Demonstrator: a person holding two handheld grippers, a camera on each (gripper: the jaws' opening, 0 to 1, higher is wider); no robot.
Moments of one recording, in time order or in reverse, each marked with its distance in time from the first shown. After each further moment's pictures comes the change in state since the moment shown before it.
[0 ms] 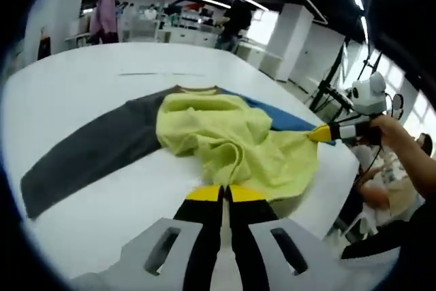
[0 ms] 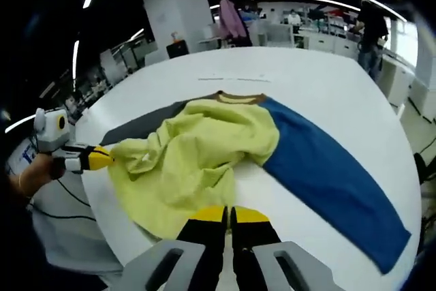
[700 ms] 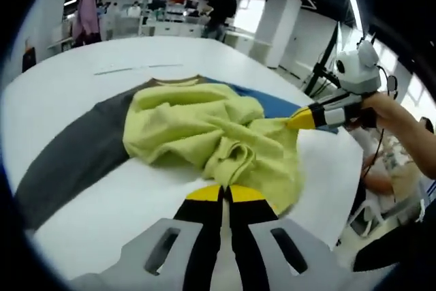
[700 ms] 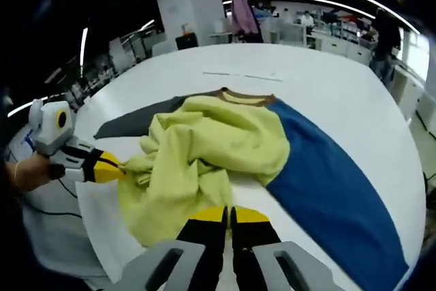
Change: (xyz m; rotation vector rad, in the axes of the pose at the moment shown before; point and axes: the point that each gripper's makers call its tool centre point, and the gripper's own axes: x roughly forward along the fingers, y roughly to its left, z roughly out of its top) left arm 0.053 -0.017 0.003 0.078 0.059 -0.053; right arm 0.039 -0.008 0.021 -0.079 0.021 0.028
